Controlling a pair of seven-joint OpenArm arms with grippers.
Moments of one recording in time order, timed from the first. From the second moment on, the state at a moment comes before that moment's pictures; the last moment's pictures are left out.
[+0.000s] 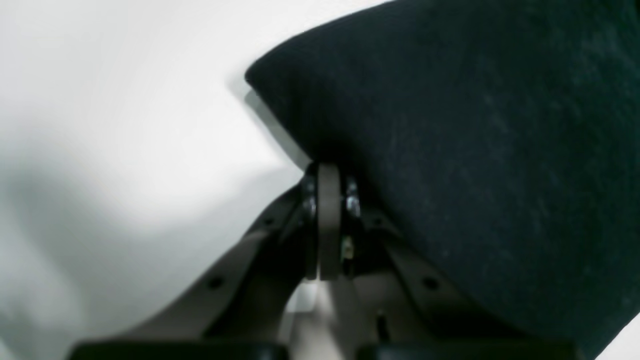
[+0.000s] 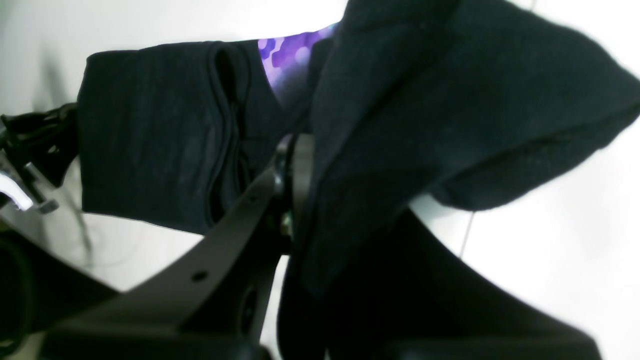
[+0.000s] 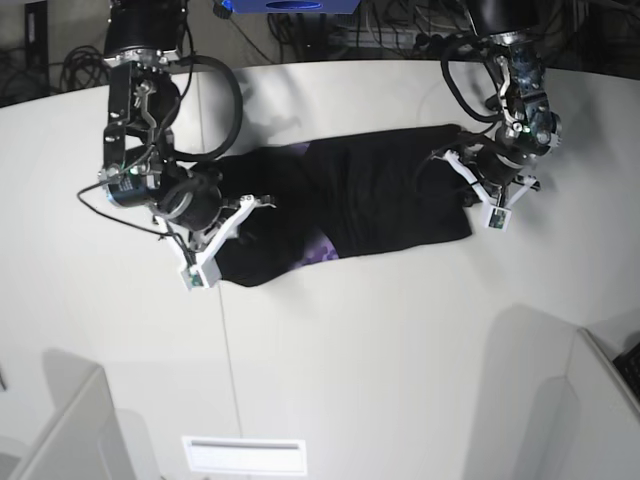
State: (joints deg) left arm 10.4 -6.4 -20.3 89.9 -8.2 -32.7 39.7; right arm -0.9 3.8 -4.9 109.3 26.1 3.8 -72.0
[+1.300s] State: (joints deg) left arm 11.6 -6.4 -20.3 90.0 -8.6 -32.7 38.9; right arm 1.4 -4.5 -28.4 103.3 26.9 -3.6 -59.9
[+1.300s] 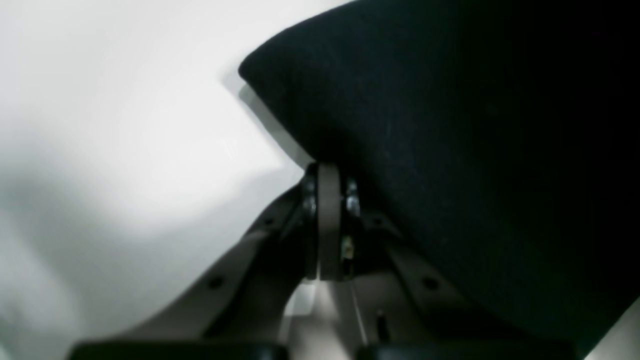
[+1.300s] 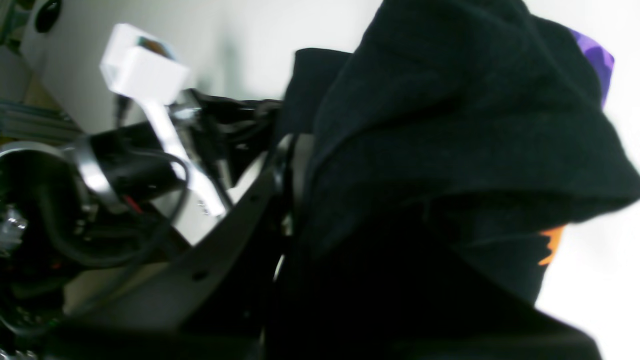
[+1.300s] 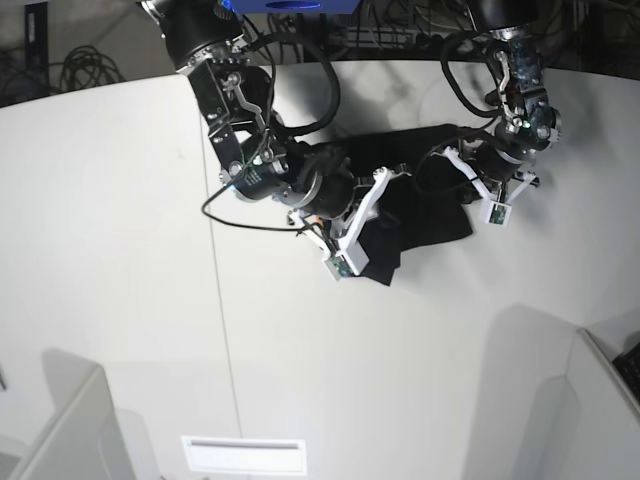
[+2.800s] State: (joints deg) left arm 29.4 -7.1 -47.8 101.7 -8.9 -39.3 39.8; right arm 6.0 -5.6 -36.0 84.4 27.7 -7.6 -50.5
